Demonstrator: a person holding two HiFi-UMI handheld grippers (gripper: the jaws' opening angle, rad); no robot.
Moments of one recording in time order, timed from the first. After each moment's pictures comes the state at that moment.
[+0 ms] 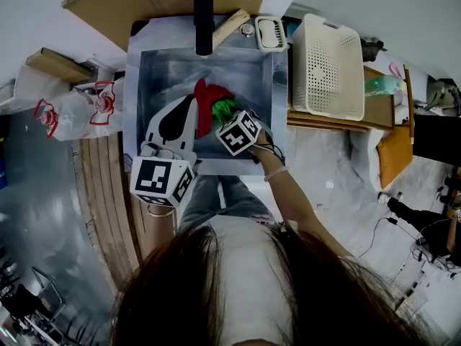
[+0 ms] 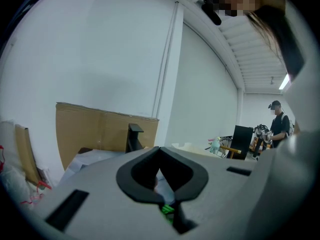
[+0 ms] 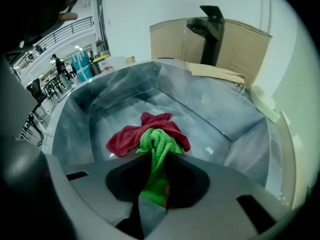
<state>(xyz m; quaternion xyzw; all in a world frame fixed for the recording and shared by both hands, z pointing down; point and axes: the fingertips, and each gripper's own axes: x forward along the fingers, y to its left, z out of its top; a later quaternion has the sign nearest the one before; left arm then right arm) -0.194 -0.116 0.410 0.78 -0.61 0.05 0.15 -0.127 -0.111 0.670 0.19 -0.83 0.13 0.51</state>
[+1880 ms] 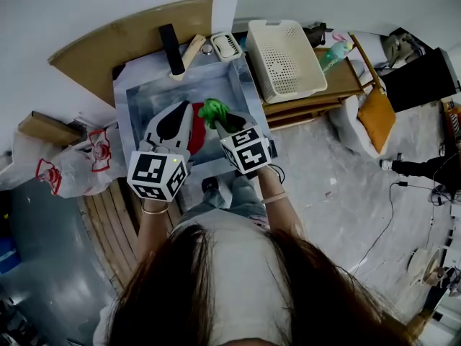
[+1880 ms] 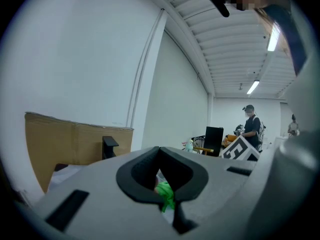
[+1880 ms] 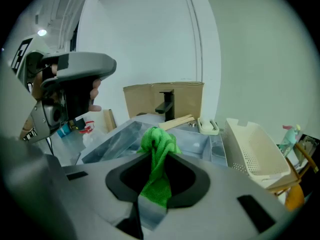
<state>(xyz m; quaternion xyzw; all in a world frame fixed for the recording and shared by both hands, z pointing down) -0.164 -0.087 0.362 0.87 -0.48 0.04 0.10 -0.099 -0.090 0.501 0.40 -0.86 0.17 0.28</state>
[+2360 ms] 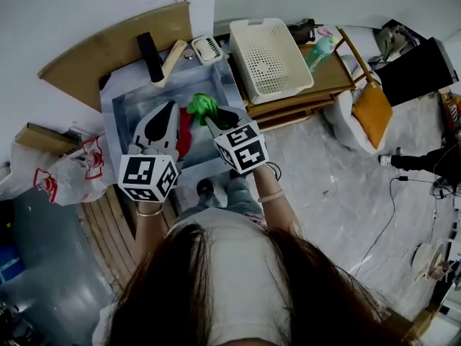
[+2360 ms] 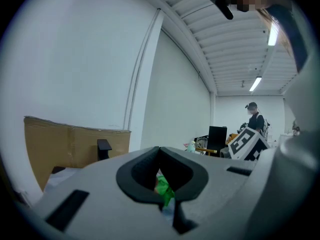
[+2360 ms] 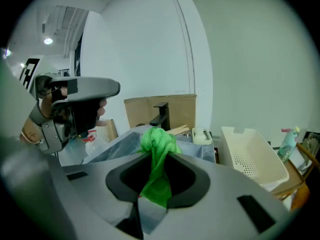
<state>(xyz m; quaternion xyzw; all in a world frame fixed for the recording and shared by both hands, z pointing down) -0.132 -0.096 0.354 0.86 -0.50 0.04 0.08 -0.064 -0.101 0.466 0.39 -0.88 0.16 0.22</state>
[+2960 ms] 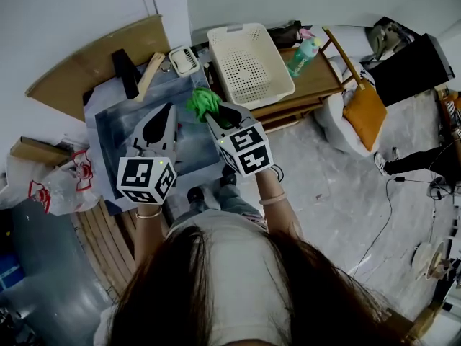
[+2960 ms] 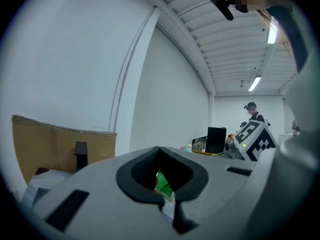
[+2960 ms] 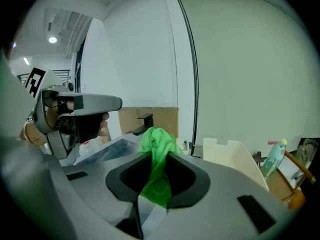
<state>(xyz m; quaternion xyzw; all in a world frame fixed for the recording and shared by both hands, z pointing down) -0.056 -0.124 0.347 0.87 -0.49 0.03 0.08 0.020 -0.132 0.430 0.41 -0.88 0.12 0.19</state>
